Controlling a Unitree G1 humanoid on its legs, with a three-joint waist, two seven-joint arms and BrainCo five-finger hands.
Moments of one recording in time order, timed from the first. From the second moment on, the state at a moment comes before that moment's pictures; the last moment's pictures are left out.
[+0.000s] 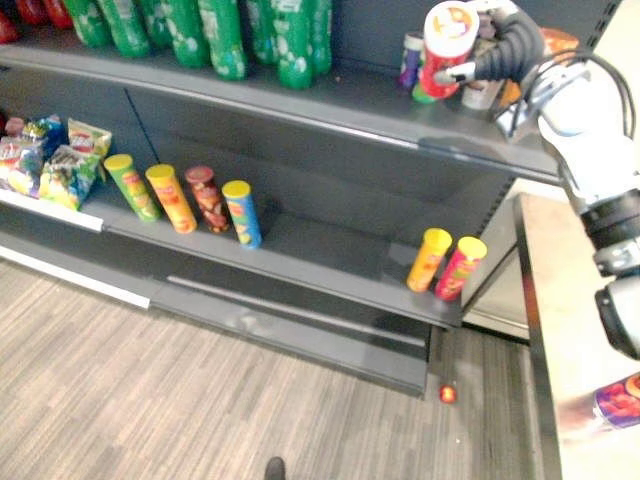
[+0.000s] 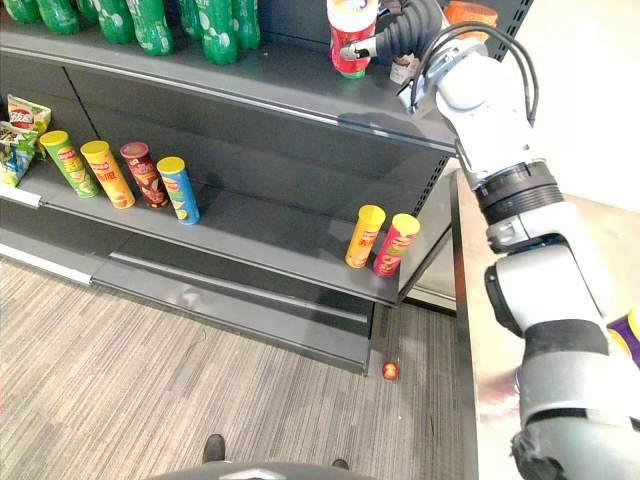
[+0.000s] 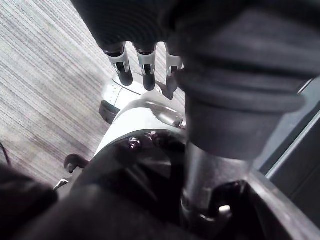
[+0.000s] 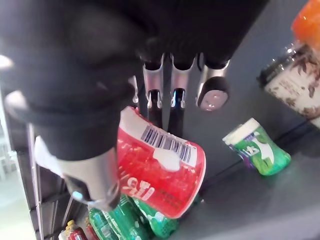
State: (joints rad) left arm 0.31 0.10 0.23 1.10 -0.27 -0.12 -0.16; right arm -1.31 -0.67 0.45 0.67 0.22 -0.04 0.12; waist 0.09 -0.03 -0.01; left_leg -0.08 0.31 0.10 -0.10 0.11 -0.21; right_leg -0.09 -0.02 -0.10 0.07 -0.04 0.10
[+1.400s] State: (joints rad) left arm 0.28 0.10 0.25 1.07 -0.26 -0.13 -0.22; right arm -1.53 -0.51 0.20 1.23 0.25 0.10 0.20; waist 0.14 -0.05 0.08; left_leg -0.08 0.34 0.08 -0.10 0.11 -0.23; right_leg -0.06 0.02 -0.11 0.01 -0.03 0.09
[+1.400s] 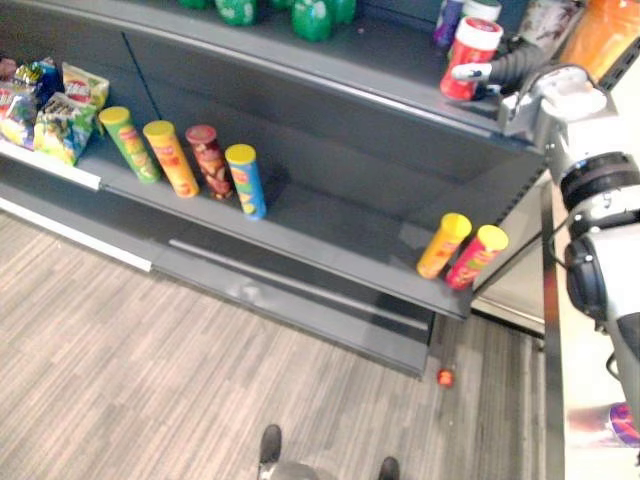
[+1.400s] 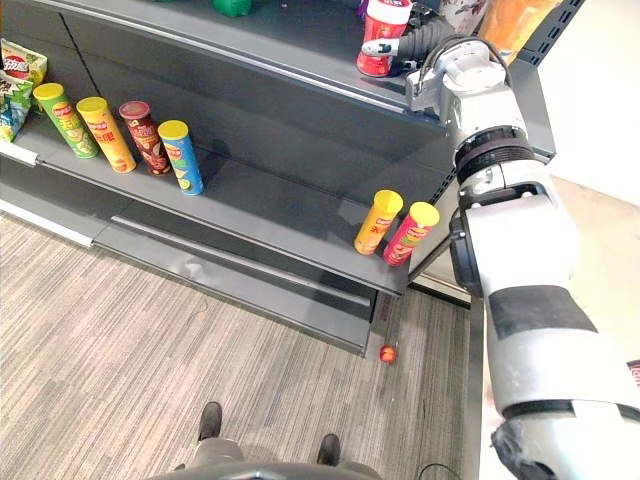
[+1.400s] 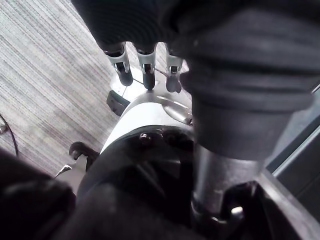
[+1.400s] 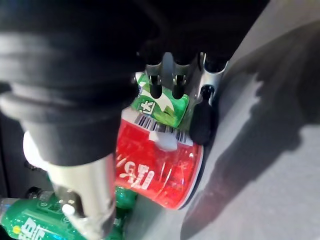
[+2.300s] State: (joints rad) left arm 0.31 0.10 0.30 1.07 -0.27 -0.11 -0.24; right arm -1.49 -0.66 0.27 0.86 0.29 0.12 0.25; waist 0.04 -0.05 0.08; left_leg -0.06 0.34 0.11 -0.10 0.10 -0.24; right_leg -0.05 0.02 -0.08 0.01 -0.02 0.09
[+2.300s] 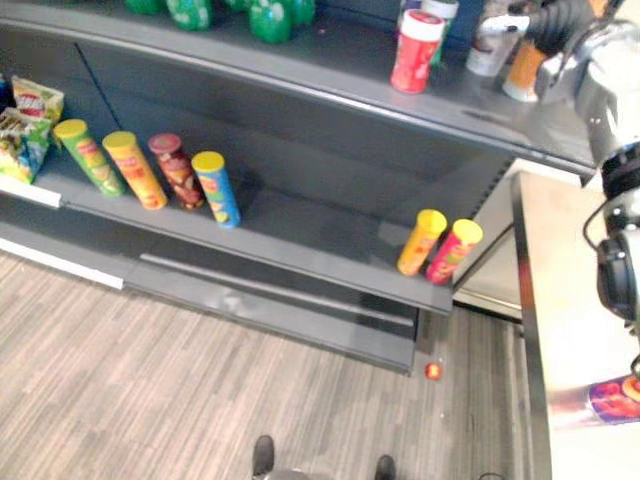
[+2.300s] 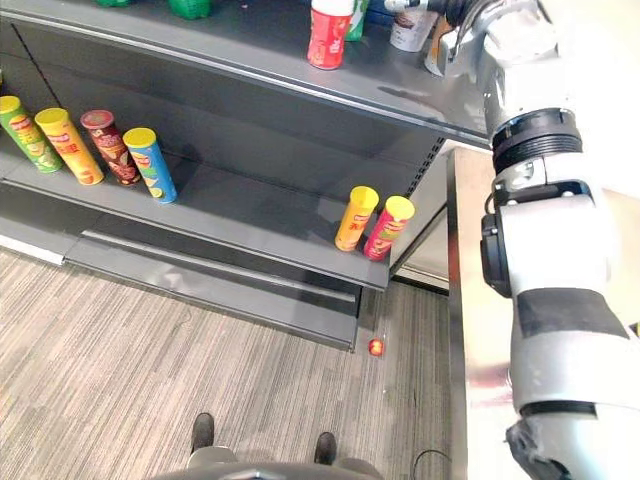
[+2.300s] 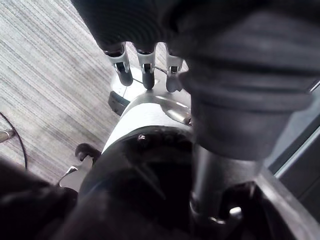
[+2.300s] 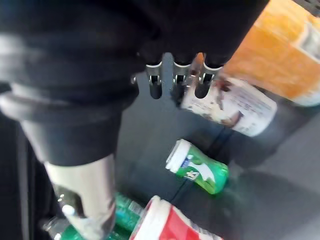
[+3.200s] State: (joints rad) left arm 0.42 0.08 0.32 1.07 -0.31 -0.05 -0.20; right arm 0.44 -0.40 0.33 -0.47 0.76 0.06 0.40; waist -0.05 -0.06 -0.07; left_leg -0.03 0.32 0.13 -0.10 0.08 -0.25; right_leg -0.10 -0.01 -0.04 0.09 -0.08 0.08
